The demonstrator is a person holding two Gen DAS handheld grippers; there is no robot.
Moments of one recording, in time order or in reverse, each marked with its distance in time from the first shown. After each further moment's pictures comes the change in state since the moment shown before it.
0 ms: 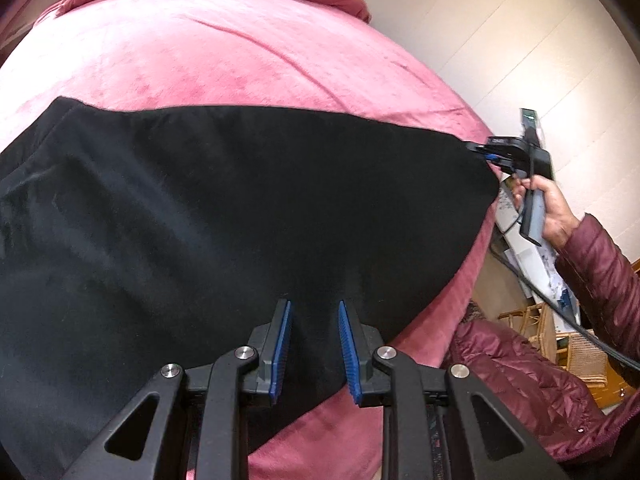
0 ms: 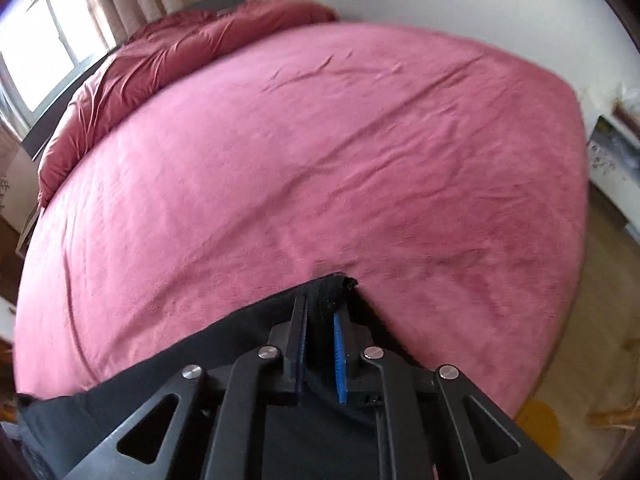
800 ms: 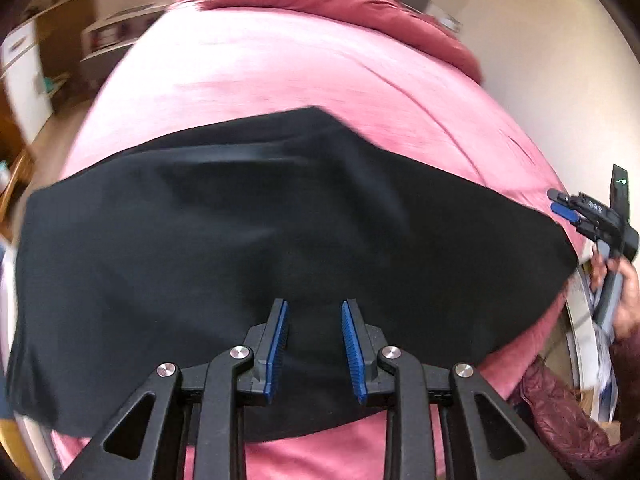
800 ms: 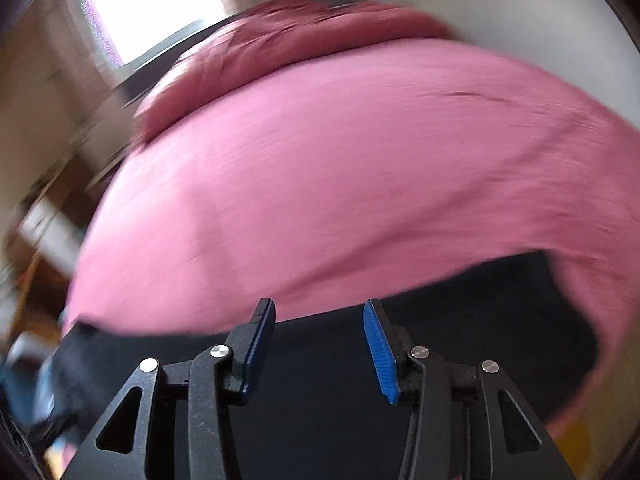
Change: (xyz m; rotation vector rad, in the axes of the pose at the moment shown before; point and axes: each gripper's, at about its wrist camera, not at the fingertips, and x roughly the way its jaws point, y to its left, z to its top) left arm -0.089 0.088 -0.045 -0.296 -0.179 0.296; right arm -0.060 0.158 -0.054 -0.281 0.044 0.354
